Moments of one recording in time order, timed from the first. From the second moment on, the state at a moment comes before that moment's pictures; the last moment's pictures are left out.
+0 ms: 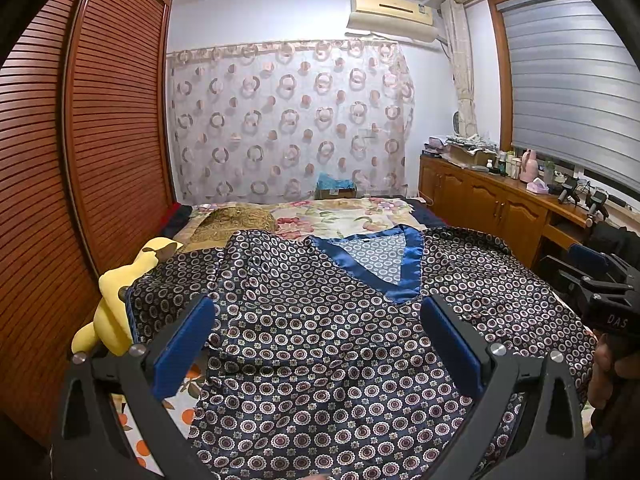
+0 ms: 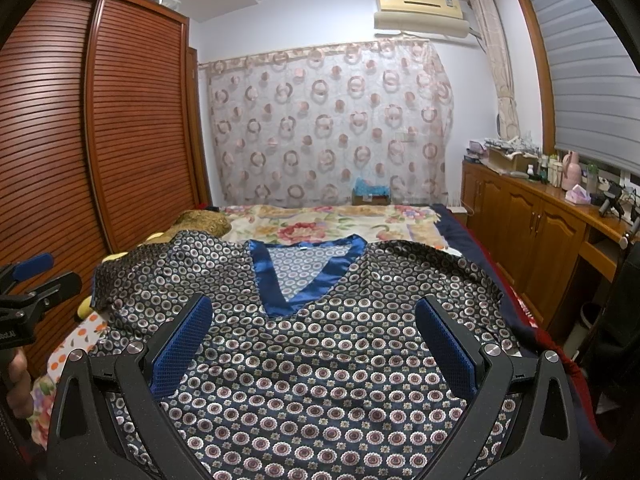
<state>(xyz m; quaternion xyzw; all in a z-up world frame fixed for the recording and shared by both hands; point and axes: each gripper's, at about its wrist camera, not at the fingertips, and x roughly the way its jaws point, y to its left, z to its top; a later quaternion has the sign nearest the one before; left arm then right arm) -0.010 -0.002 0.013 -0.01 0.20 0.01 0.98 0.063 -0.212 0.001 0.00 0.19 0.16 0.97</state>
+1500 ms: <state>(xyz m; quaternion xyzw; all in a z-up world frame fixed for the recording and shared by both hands) 0.082 0.188 -0.062 -0.09 0.33 0.09 0.94 0.187 -0.120 -0.053 -0.07 0.30 0.27 0.91</state>
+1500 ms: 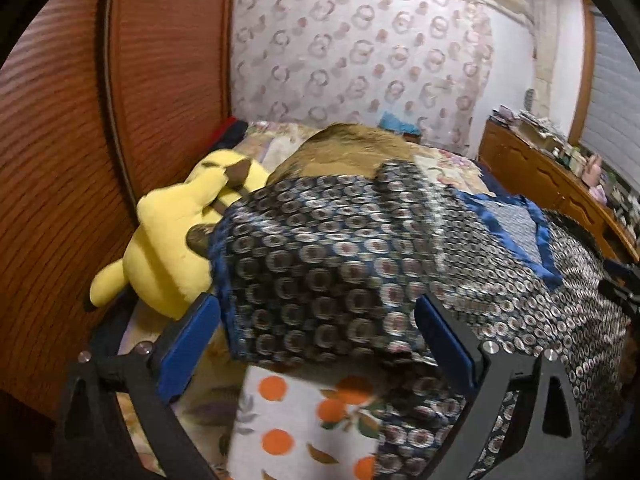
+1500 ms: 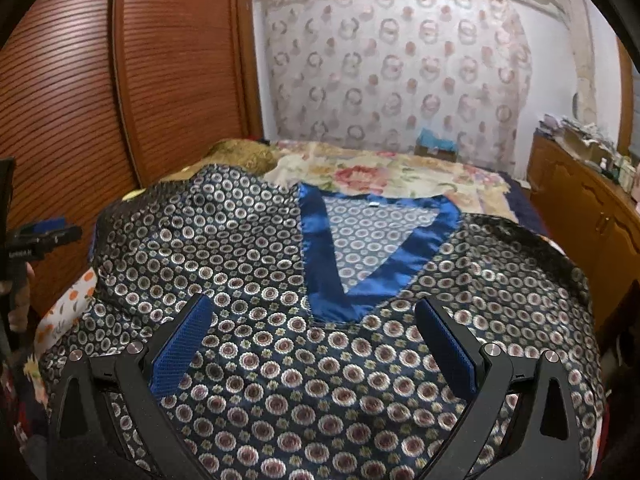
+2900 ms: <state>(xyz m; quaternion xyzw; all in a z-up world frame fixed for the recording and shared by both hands) 0.095 0.222 -0.036 -0.15 0.33 0.03 0.93 0.244 -0.100 -0.070 -0.07 0.36 0.29 0.88</state>
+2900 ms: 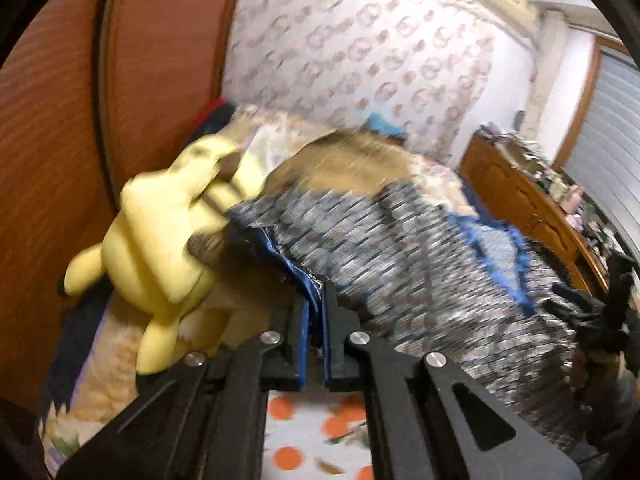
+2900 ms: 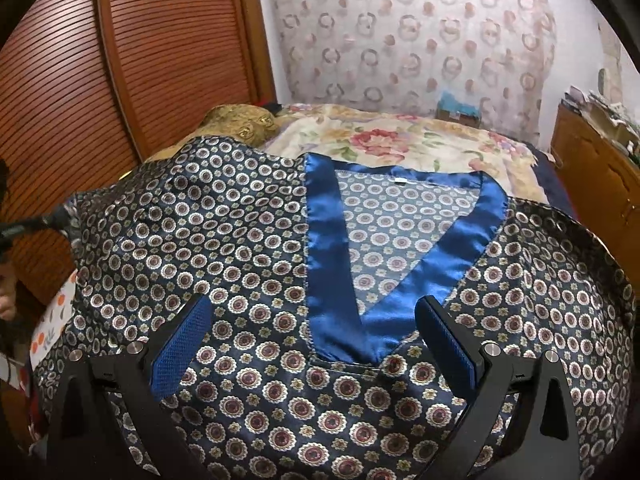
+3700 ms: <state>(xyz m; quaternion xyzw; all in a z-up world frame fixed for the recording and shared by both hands) 0.161 0.094 -0.005 -0.05 0.36 -0.09 0.93 0.245 -0.144 -0.059 -0.04 0.36 0.25 0.90</state>
